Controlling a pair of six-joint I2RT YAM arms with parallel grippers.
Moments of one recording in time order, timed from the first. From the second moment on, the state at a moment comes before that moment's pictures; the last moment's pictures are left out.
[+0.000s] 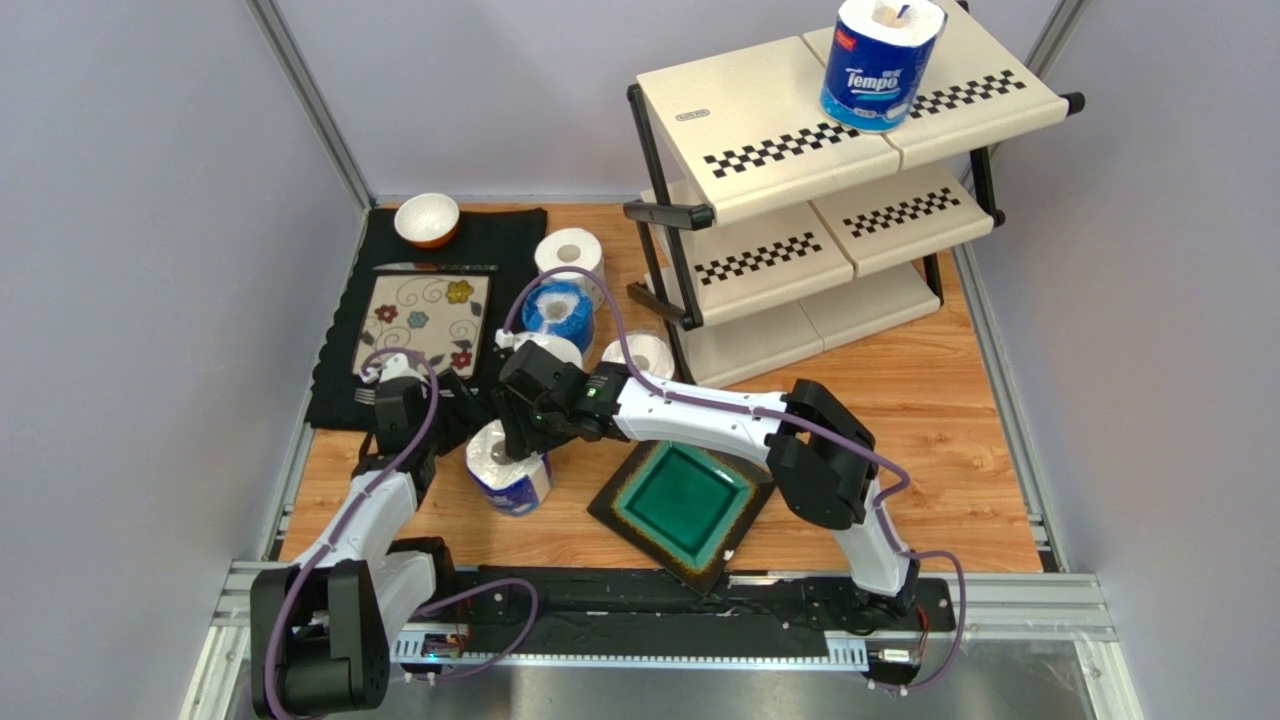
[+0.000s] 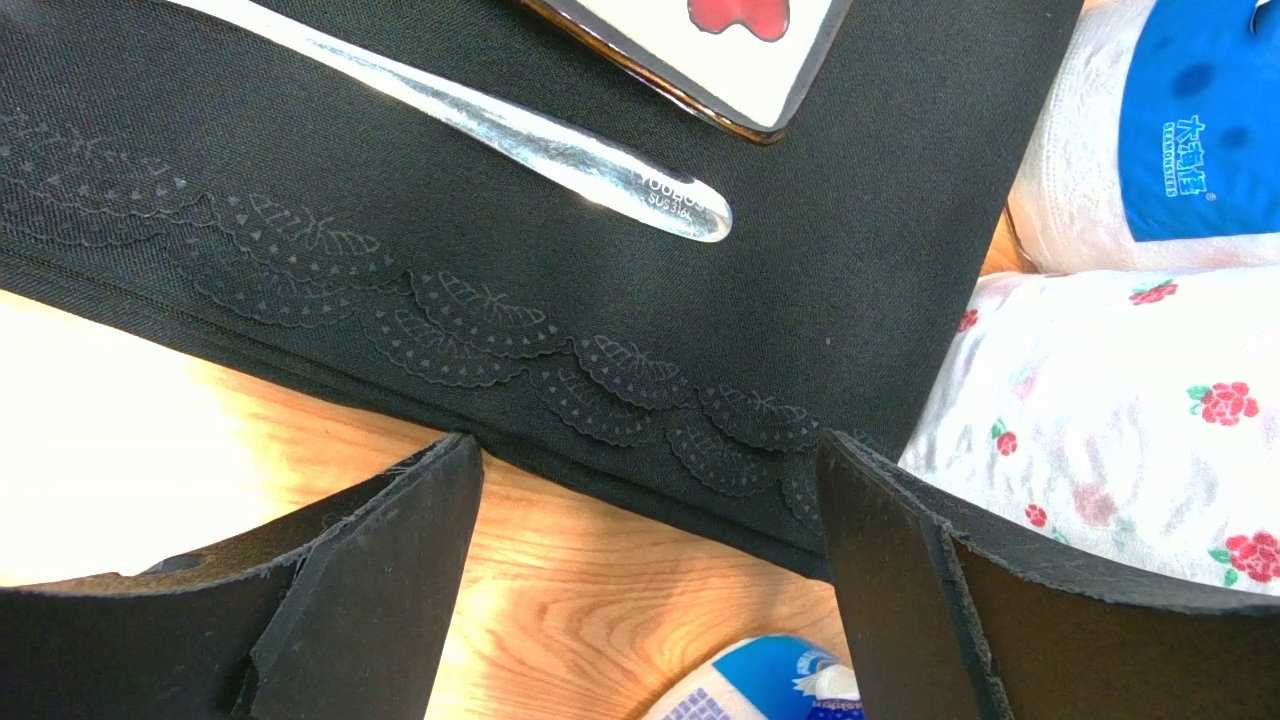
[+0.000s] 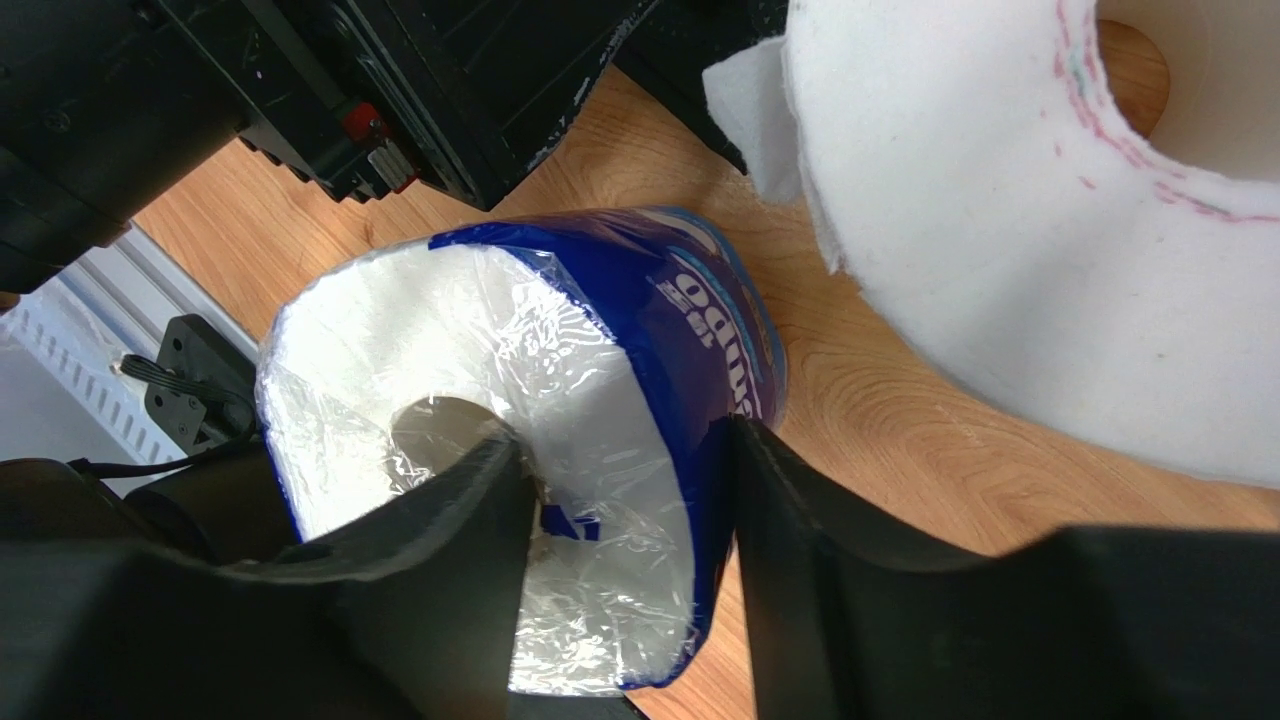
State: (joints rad) left arm 0.10 0.97 0.27 0.01 0.07 -0.52; right arm 1.14 2.07 1.69 -0.47 0.03 0.63
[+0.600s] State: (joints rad) left arm 0.10 0.97 0.27 0.01 0.07 -0.52; right arm 1.14 1.88 1.62 -0.57 0.05 0.56
